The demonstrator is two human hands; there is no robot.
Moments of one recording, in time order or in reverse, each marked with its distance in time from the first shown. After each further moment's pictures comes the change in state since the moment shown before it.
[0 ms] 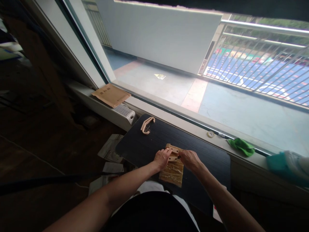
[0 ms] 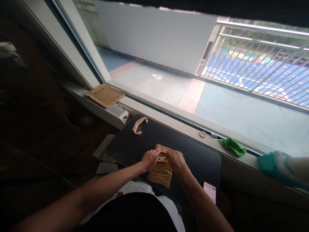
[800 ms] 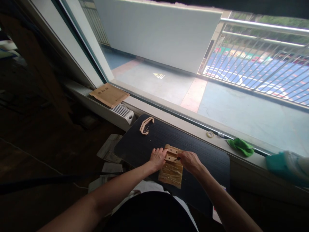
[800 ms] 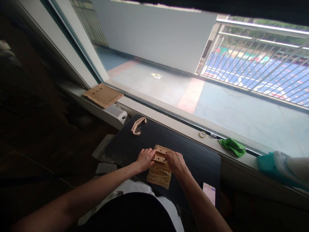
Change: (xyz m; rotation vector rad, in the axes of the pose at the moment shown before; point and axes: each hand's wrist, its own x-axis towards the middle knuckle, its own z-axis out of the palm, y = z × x) left_hand -0.002 -0.011 -0.015 0.029 0.000 -0.079; right_hand -0.003 0.001 -0.003 0.030 0.013 -0.024
